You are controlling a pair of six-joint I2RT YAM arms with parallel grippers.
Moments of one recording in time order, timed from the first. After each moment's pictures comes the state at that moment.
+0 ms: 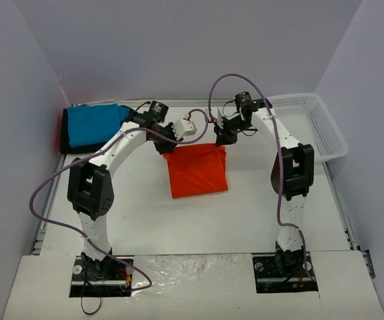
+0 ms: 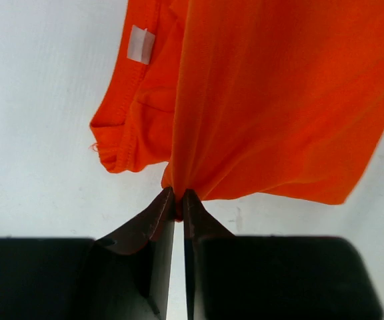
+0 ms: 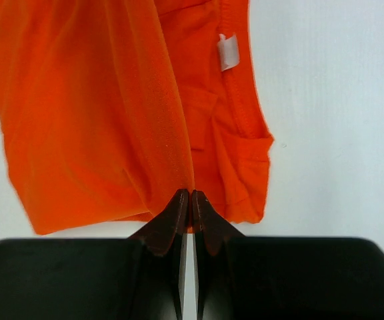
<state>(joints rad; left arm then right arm) -0.44 1.90 1.73 -0.87 0.38 0.72 0.26 2.11 1.90 -1.02 -0.74 -1.12</state>
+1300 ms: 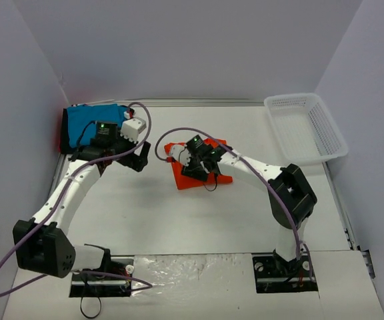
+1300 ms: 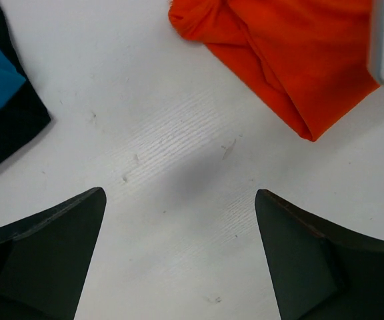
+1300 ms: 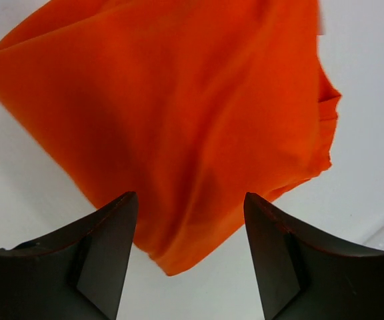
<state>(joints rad) -0.26 1.32 1.17 -0.60 0.25 0.27 0.71 1.83 1.36 -0.50 0.12 -0.63</state>
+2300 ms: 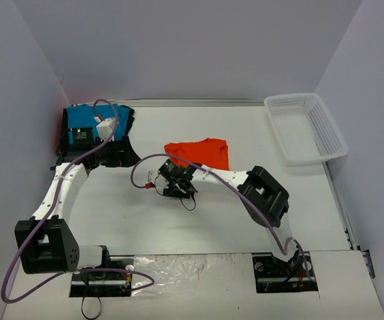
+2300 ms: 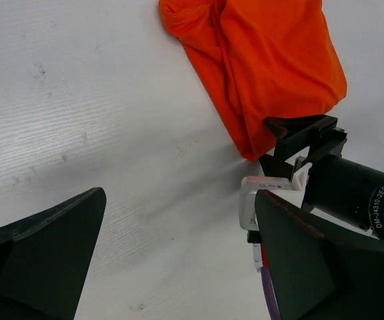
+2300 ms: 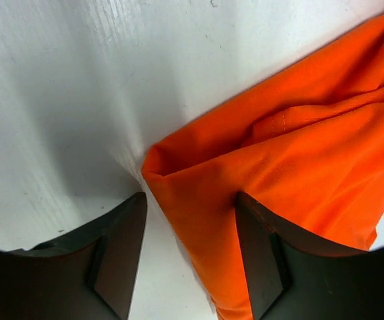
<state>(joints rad) 0.04 1.31 1.04 -0.50 0.61 -0.06 0.96 2.03 1.40 -0.47 0.24 -0.59</state>
